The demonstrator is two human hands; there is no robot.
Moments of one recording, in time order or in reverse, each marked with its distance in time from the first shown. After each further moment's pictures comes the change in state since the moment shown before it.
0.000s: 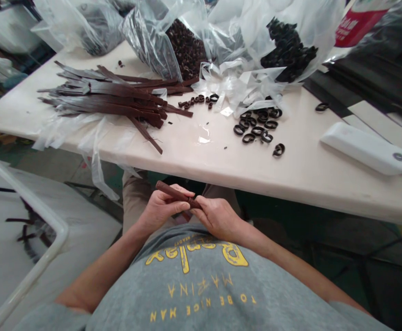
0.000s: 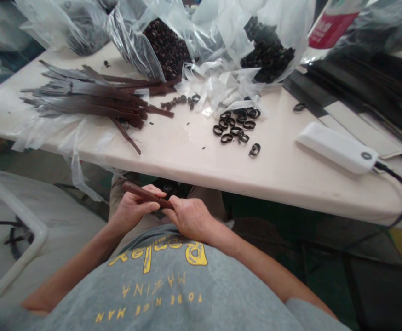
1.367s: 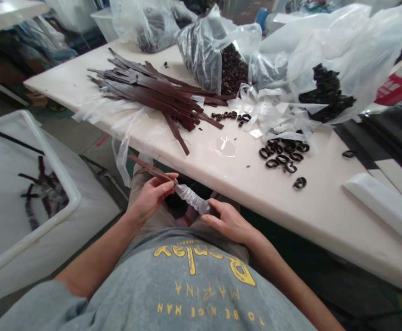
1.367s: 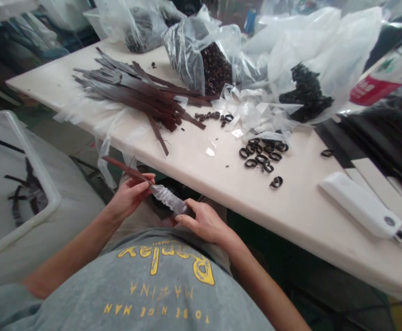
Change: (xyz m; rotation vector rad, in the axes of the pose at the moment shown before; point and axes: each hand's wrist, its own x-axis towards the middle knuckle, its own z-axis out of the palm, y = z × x) left_hand -0.010 -0.022 -0.043 -0.428 0.421 -0.146; right_hand 0.018 0.017 -0.014 0.269 -0.151 -0.027
